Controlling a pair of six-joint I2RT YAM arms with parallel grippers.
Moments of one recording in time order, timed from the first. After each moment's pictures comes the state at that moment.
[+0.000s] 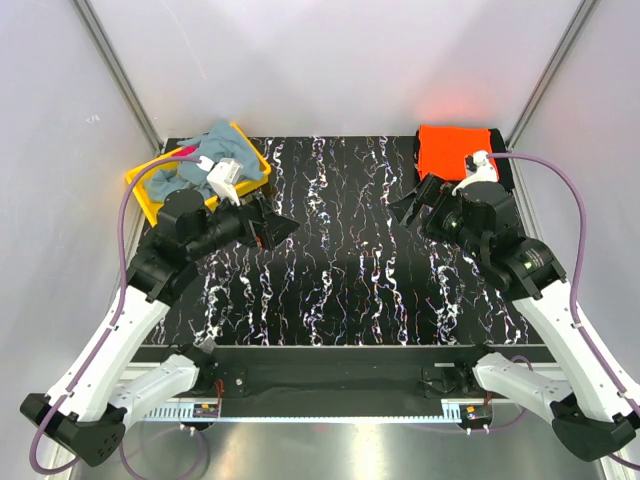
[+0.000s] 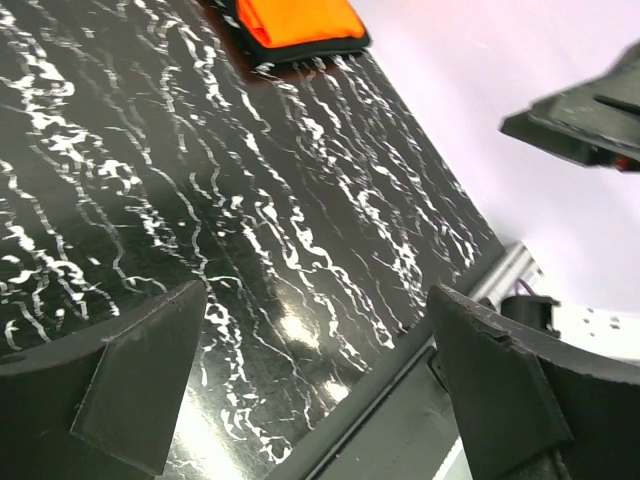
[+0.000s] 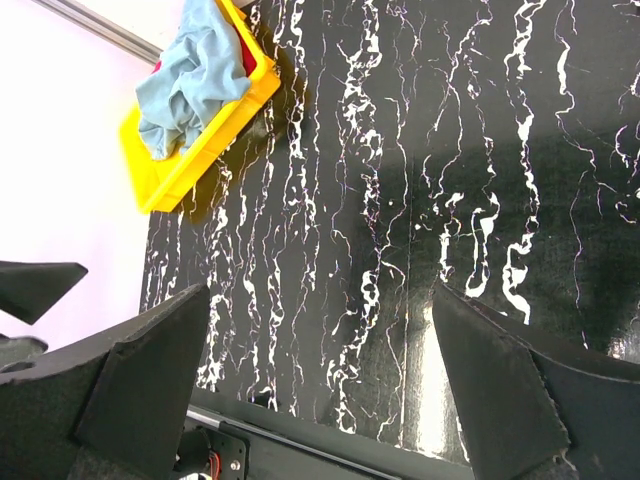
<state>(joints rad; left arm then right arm) -0.47 0.90 1.07 -0.41 0.36 -0.46 0.53 0.96 1.25 -0.69 0.11 0.74</state>
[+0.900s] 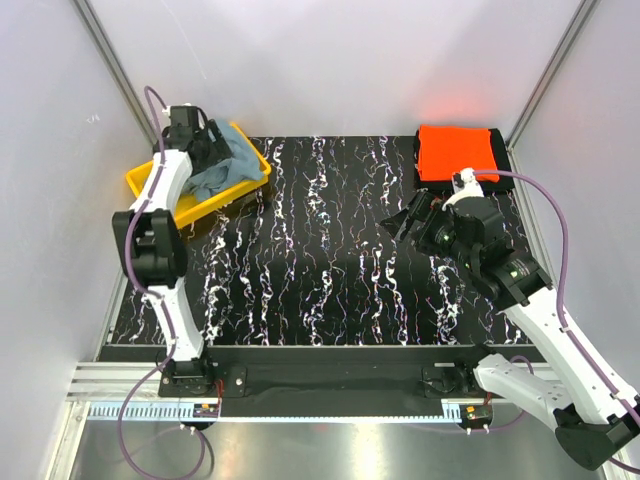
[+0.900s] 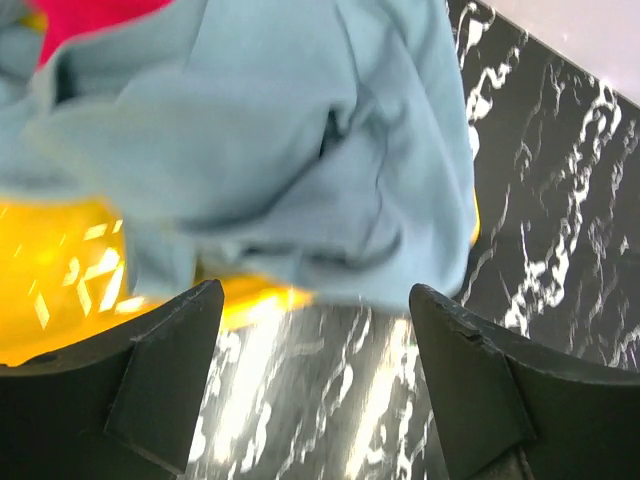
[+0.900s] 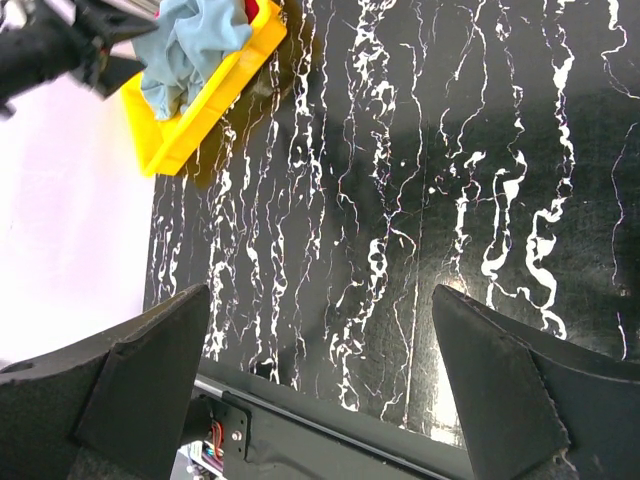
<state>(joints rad) 0.03 1.97 1.78 -0.56 -0.01 -0.44 0.53 0.89 1.07 -0.59 0.02 0.77</state>
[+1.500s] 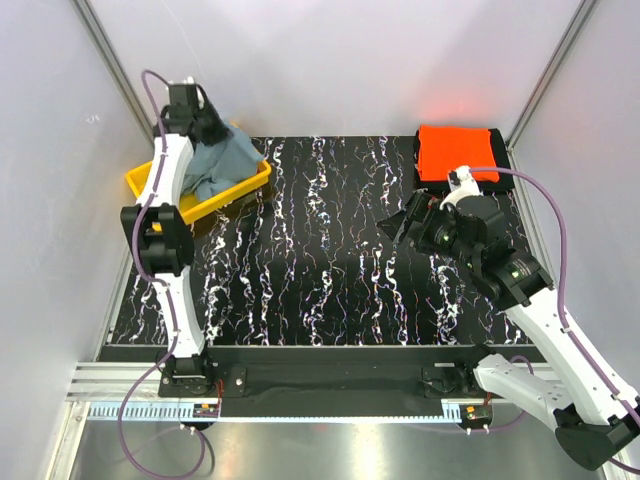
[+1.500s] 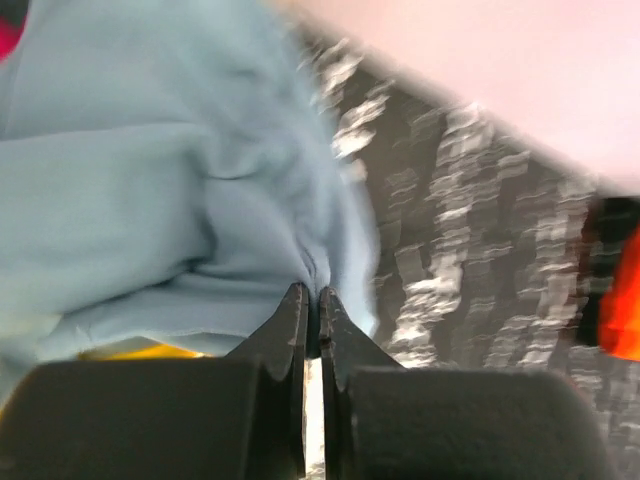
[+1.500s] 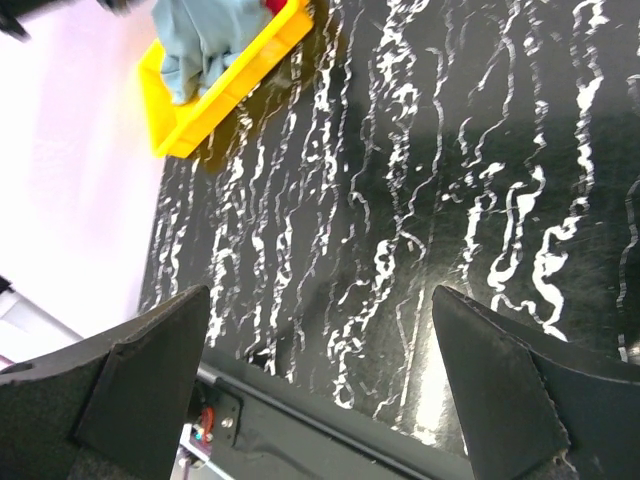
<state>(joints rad) 0.03 2.17 2.11 -0.61 0.18 -0.52 0.53 0.89 1.07 -0.56 -0.03 0.71</state>
